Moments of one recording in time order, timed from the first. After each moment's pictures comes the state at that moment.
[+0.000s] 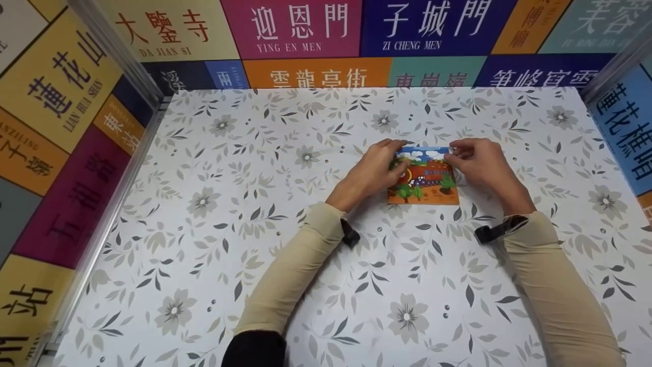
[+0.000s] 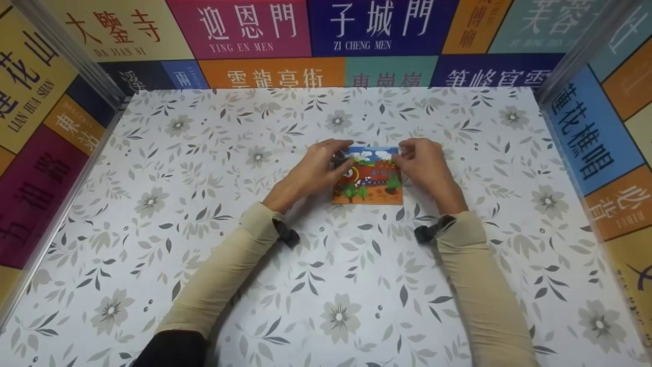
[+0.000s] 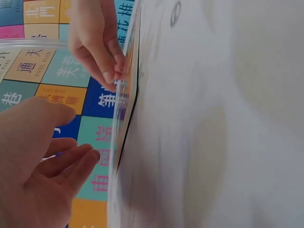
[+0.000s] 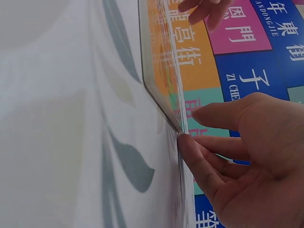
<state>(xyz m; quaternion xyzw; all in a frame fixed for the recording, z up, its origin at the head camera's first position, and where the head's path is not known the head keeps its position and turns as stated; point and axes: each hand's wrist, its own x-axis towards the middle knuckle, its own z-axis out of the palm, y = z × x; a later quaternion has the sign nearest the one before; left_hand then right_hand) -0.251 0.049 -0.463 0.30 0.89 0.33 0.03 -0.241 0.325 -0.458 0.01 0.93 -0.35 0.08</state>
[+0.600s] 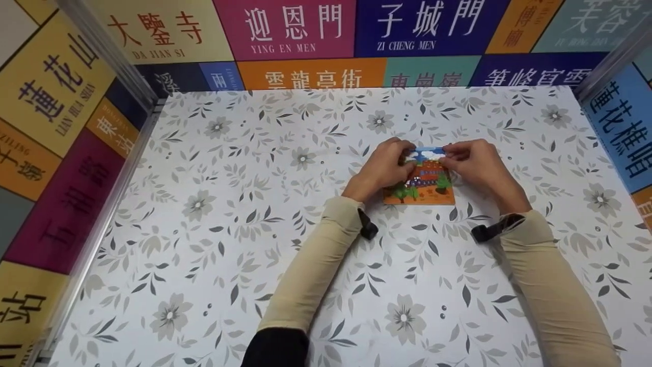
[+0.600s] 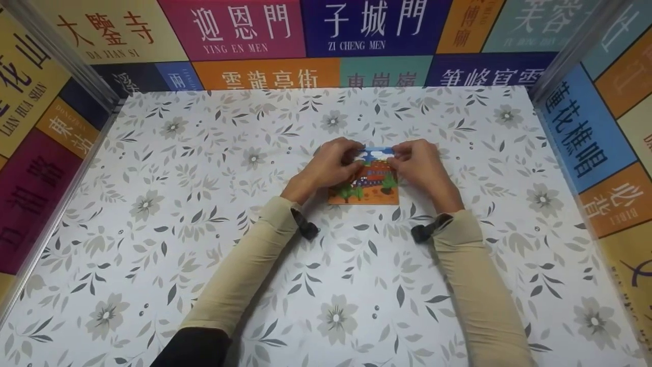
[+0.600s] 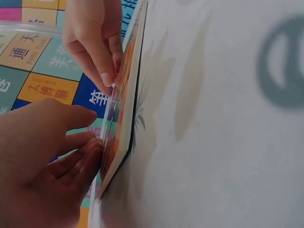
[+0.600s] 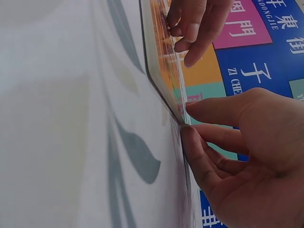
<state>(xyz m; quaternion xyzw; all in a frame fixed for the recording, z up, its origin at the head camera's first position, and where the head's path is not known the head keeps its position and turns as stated) -0.269 0.082 -0.477 0.29 0.89 0.35 0.07 -0.241 0.331 -0.462 -0.01 0.93 -0.36 0.06</state>
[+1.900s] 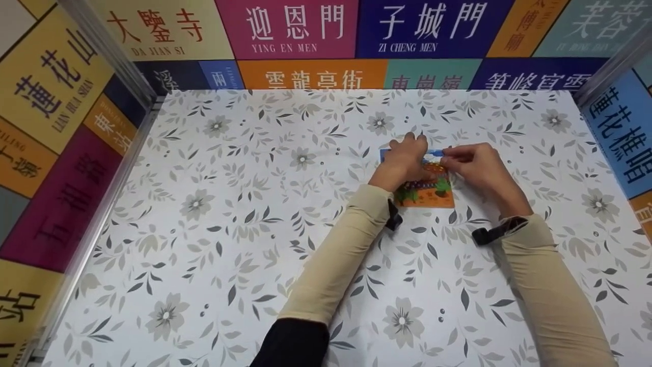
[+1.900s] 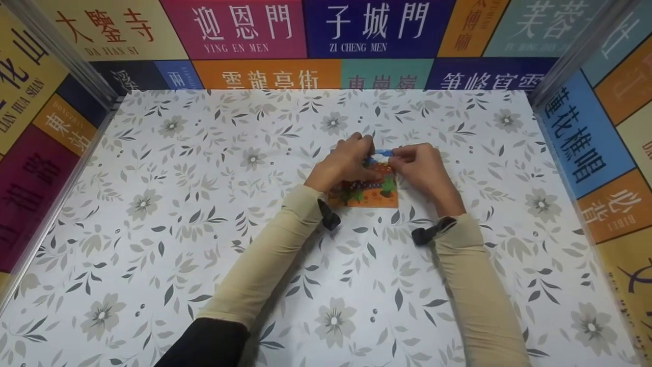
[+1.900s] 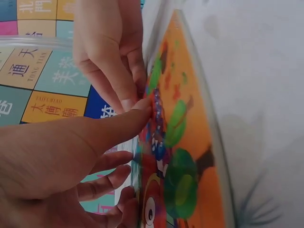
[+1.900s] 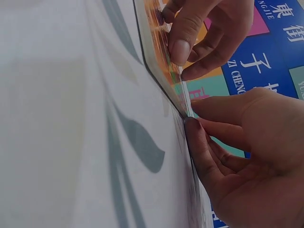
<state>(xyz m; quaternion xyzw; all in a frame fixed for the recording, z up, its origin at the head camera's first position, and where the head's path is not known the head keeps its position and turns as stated) -0.267 0.133 -0.439 0.19 0.96 0.14 0.16 -0.243 0.338 -0.465 0.01 0.92 -0.38 0.08</state>
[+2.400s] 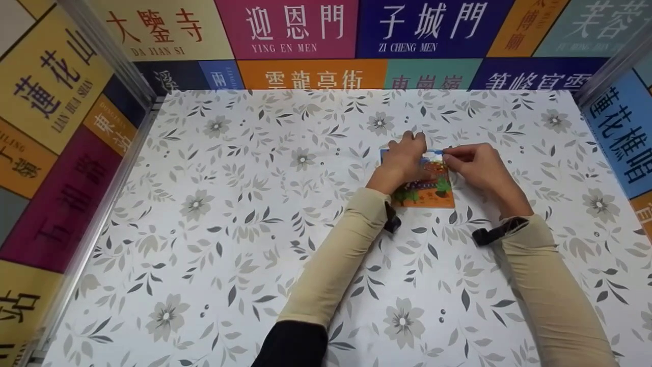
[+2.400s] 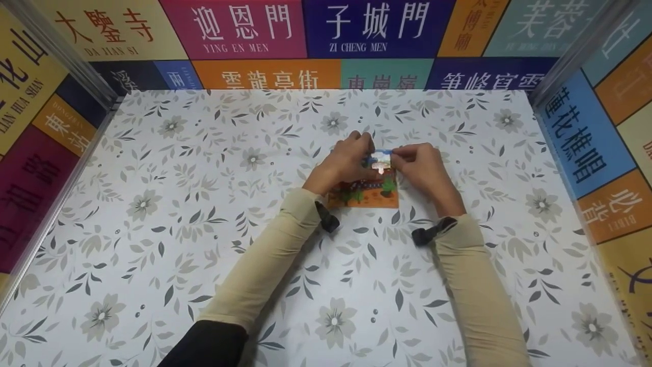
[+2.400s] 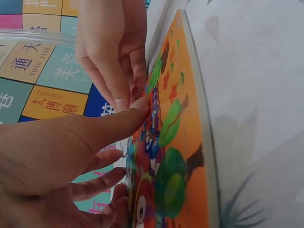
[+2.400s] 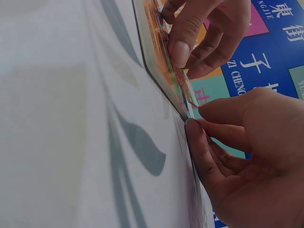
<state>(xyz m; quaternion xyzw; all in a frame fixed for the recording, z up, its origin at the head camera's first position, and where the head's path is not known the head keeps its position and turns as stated) -0.269 0.129 -0.448 0.20 0.96 0.17 0.13 -0.242 0.339 -0.468 0.00 0.92 -0.38 0.06</state>
